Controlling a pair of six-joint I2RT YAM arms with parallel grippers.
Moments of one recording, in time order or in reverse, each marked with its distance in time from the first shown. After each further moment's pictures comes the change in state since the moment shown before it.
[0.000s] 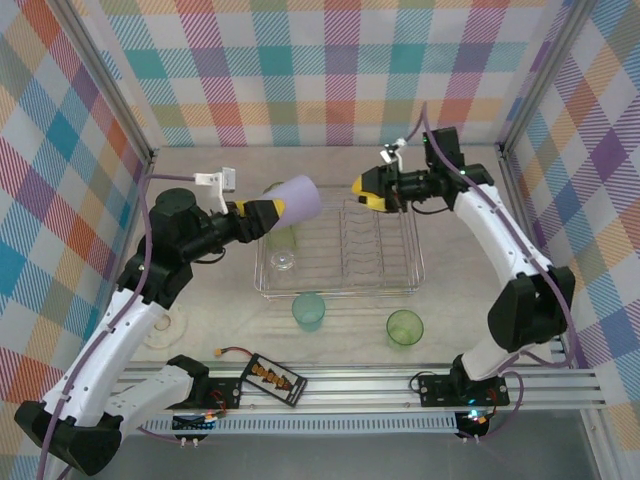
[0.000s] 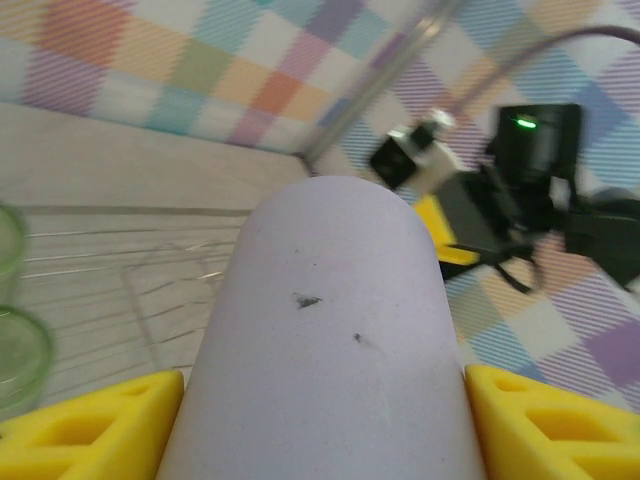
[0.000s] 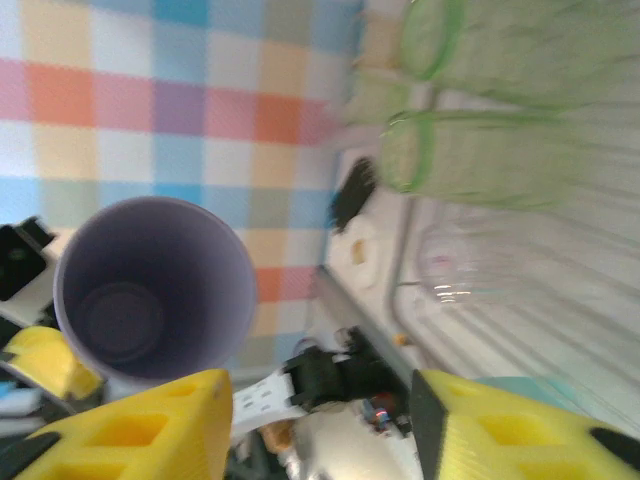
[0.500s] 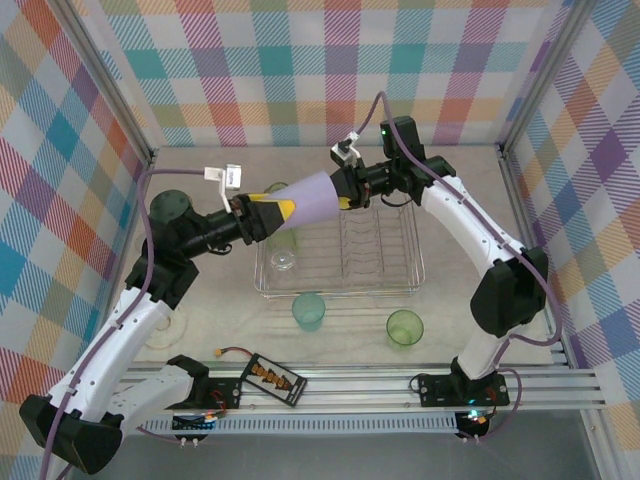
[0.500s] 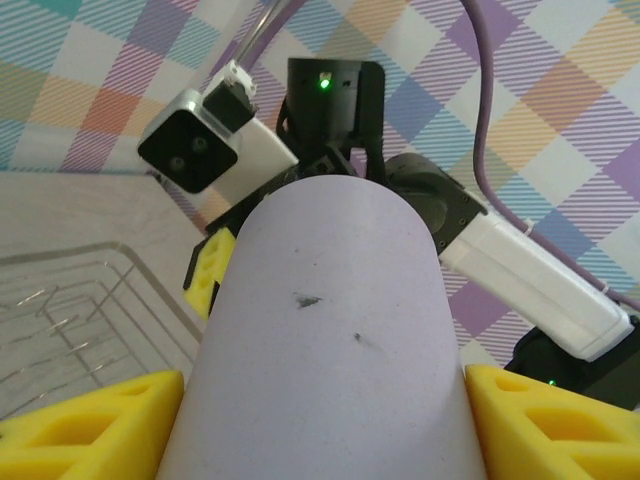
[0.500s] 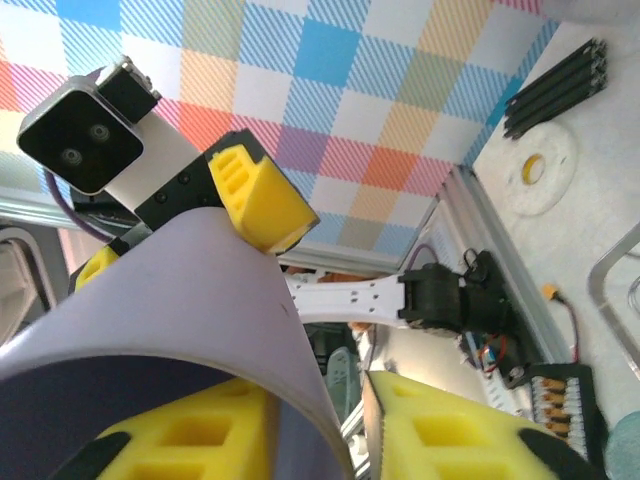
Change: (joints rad) left arm 0.002 0.001 -0.087 0.336 0.302 -0.080; right arm 0.195 0.154 0.154 0.203 -0.363 0.084
